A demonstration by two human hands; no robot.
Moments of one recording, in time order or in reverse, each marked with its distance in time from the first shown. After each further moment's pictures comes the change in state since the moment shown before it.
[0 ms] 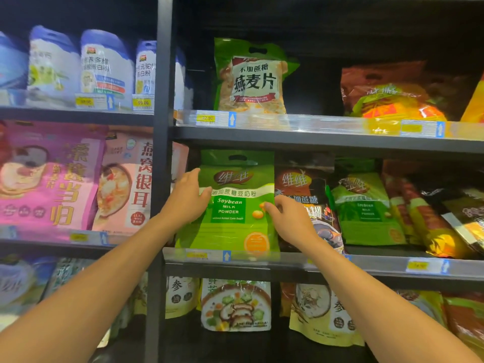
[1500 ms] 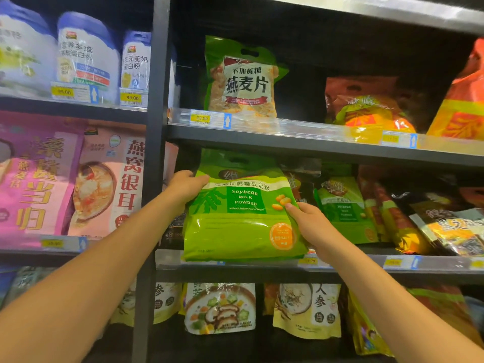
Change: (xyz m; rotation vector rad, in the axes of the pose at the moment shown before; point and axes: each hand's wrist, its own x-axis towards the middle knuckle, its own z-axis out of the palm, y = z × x) left_hand 0.044 0.004 0.000 -0.680 -0.140 -0.433; right_hand -0.036 -0.011 -0.052 0.511 -0.099 0.358
